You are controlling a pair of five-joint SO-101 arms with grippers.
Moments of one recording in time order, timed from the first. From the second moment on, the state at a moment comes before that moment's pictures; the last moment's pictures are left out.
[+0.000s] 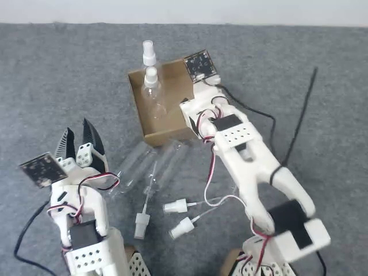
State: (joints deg) left arm -22.3 -103.5 96.9 31.5 19.5; right arm -26.8 -1.8 26.7 25.1 2.3
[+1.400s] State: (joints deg) left arm -22.3 -103.5 96.9 32.3 16.2; right arm -16.3 -16.8 24.1 62.3 9.7
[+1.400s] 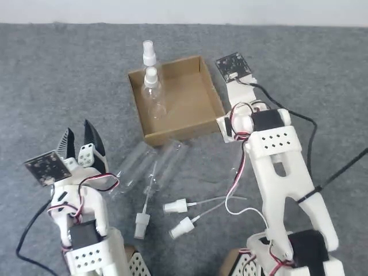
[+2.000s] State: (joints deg) left arm -22.3 -103.5 96.9 32.6 16.2; right arm -6.3 6.3 24.1 50.6 17.8
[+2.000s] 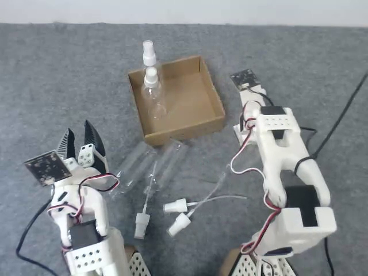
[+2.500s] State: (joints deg) left arm -22.3 -103.5 96.9 32.6 16.2; right arm 1.3 6.4 24.1 60.9 26.9
